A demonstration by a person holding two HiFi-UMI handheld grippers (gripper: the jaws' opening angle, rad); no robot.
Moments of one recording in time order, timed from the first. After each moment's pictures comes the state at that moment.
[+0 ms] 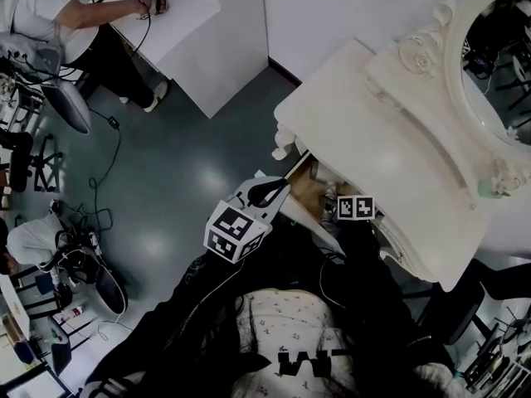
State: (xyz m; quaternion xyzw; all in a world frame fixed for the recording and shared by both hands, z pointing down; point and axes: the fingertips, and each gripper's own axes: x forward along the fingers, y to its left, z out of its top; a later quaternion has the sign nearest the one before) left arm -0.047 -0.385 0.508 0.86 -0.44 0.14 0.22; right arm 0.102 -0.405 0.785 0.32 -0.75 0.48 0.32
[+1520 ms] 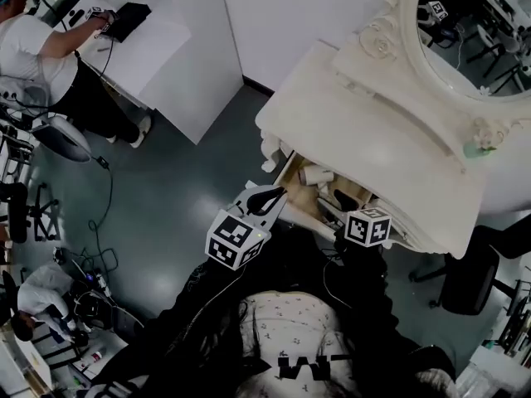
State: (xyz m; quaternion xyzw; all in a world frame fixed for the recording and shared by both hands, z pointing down) left arm -0.025 -0.363 0.502 0.90 -0.37 0.15 0.19; right arm 0.094 -0.383 0.621 0.37 -0.82 0.41 0.13
